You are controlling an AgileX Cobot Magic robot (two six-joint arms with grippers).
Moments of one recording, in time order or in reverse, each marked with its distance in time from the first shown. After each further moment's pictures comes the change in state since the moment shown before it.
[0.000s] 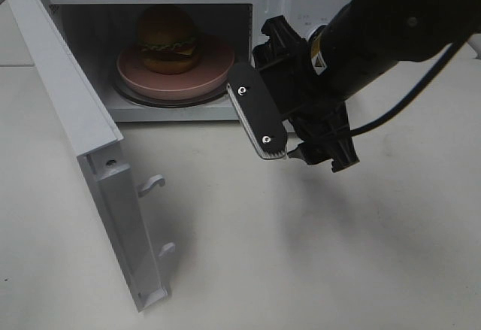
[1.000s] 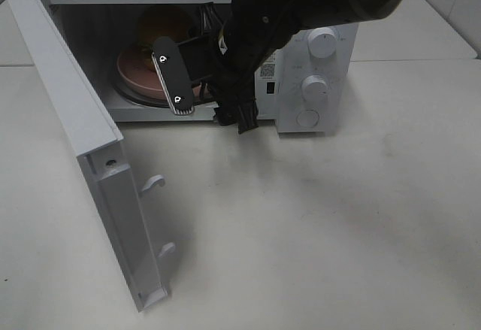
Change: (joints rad) left arm 0.000 0.000 0.000 0.000 0.000 0.000; right arm -0.001 0.405 -0.446 0.000 -0.061 0.058
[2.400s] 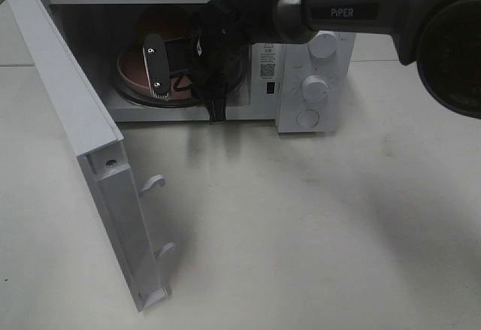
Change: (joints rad) left arm 0.000 0.000 0.000 0.000 0.000 0.000; right arm -0.048 0.320 -0.409 0.050 0.075 0.071
